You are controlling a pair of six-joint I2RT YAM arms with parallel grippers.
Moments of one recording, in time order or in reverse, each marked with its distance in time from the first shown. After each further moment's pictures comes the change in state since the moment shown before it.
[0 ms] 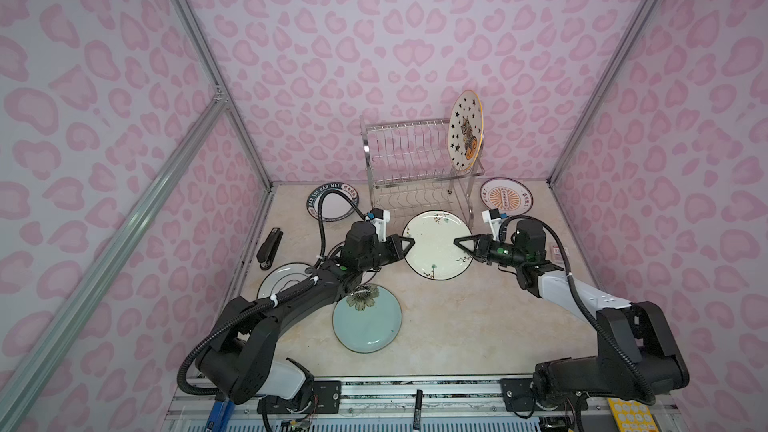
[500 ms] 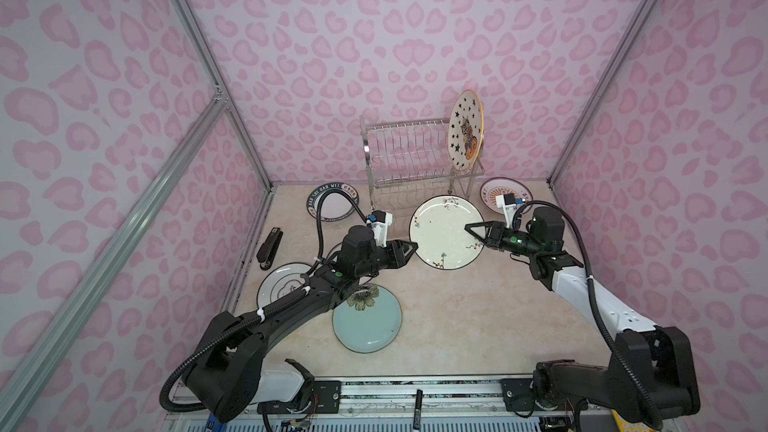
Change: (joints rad) left arm -0.014 -0.108 -0.032 -0.033 -0.028 0.123; right arm -0.084 -0.132 0.138 -0.239 0.008 -0.138
